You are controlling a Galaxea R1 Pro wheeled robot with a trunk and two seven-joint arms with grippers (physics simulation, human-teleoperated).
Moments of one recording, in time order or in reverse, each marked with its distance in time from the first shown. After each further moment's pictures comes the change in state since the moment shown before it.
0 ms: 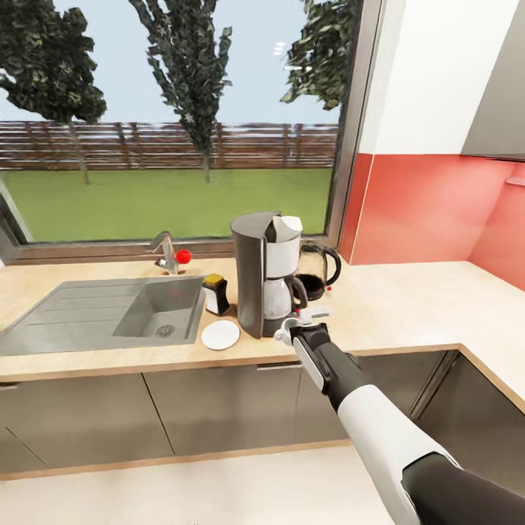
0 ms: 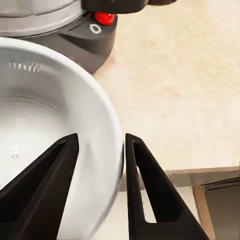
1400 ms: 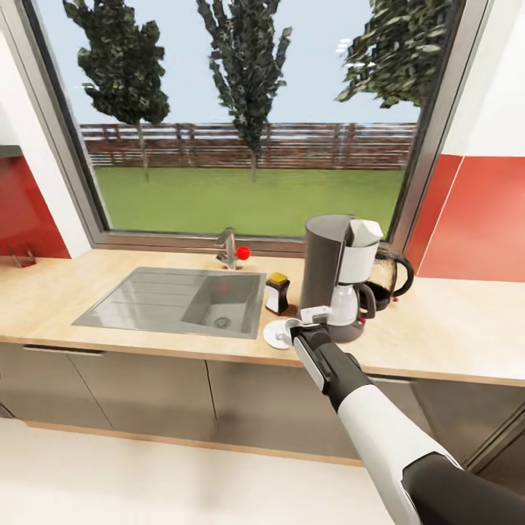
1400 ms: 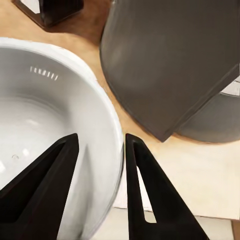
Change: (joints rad) left arm 0.000 0.001 0.008 0.000 0.002 -0.001 0.000; right arm 0.000 -0.001 -0.003 0.001 0.004 -0.001 0.000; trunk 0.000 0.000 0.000
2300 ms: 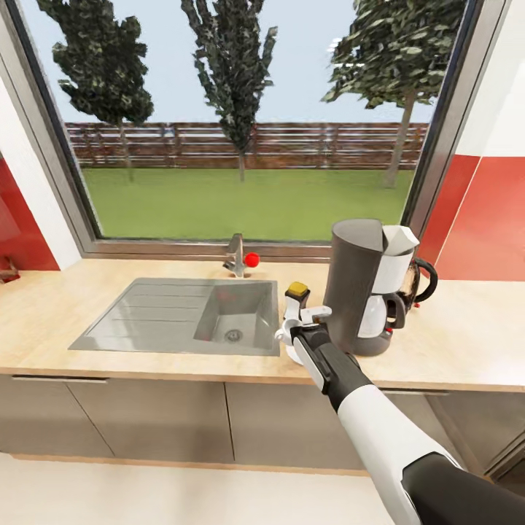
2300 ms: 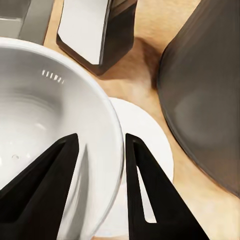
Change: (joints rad) left arm 0.000 -0.001 0.001 0.000 0.000 0.001 -0.001; right arm 0.000 0.001 0.000 0.000 0.000 0.001 0.000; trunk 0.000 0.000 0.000
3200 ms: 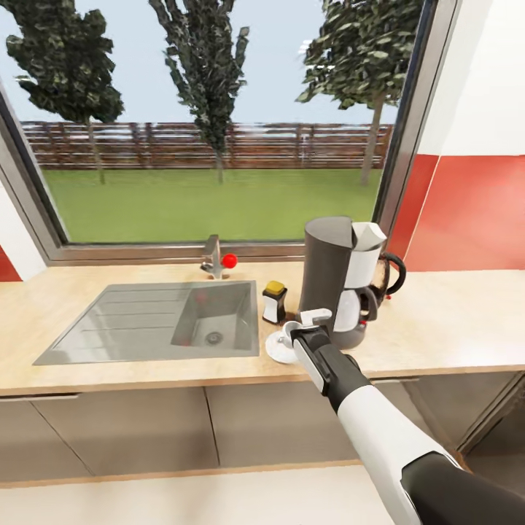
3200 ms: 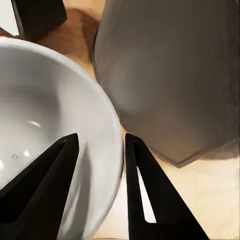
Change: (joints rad) left arm 0.000 0.000 0.000 0.000 0.000 0.000 -0.001; right arm 0.000 0.000 0.001 0.022 0.000 0.001 -0.002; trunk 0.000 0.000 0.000
